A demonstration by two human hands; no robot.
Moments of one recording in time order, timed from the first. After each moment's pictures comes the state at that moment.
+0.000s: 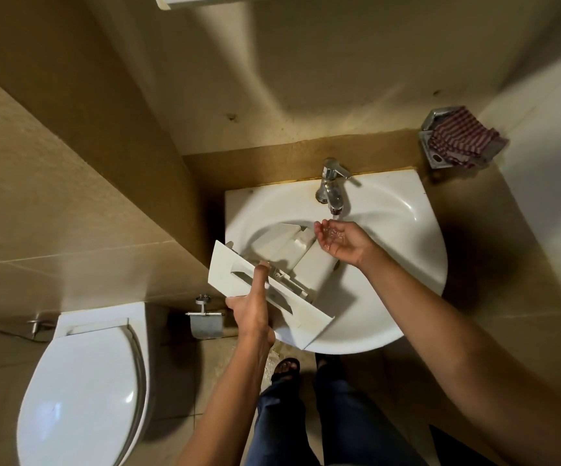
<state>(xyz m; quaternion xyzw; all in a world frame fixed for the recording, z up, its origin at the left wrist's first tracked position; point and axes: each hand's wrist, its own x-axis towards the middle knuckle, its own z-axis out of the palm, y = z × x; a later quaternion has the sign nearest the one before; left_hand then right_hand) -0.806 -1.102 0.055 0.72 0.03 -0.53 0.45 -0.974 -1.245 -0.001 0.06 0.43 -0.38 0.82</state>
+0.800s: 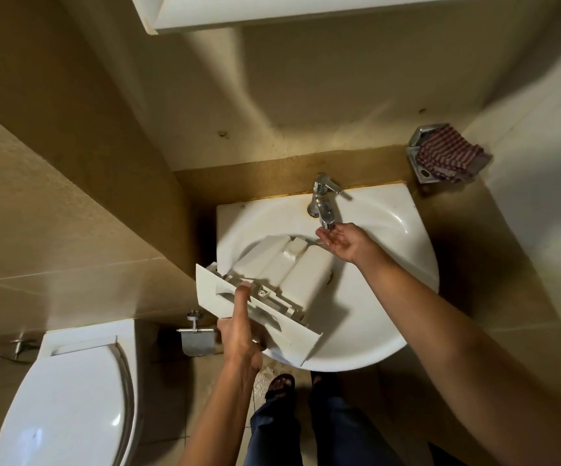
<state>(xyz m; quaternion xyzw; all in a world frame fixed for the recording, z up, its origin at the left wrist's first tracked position) -0.800 -1.095 0.049 0.69 0.03 -0.56 0.46 -0.988 -1.279 -0.003 0.01 0.54 -0.43 0.73</state>
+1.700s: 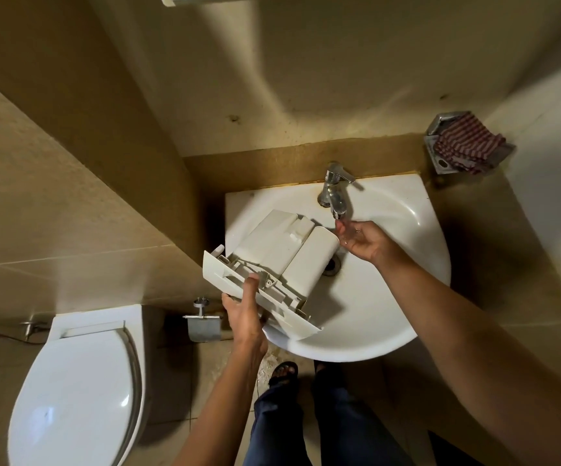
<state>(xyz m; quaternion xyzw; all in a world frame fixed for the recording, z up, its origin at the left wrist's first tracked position) -0.792 -1.099 0.025 0.67 -0.02 -0.53 0.51 -1.003 -1.271 -0.021 0.10 0.47 -0.44 0.76</state>
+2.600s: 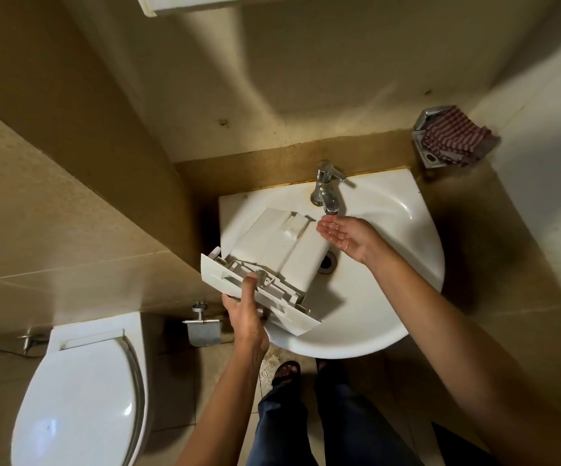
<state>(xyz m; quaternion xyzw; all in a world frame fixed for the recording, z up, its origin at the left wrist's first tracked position) -0.796 -1.104 0.024 0.65 0.00 -0.55 0.52 -0.978 -1.246 0.029 -0.12 0.55 -0.38 0.73</state>
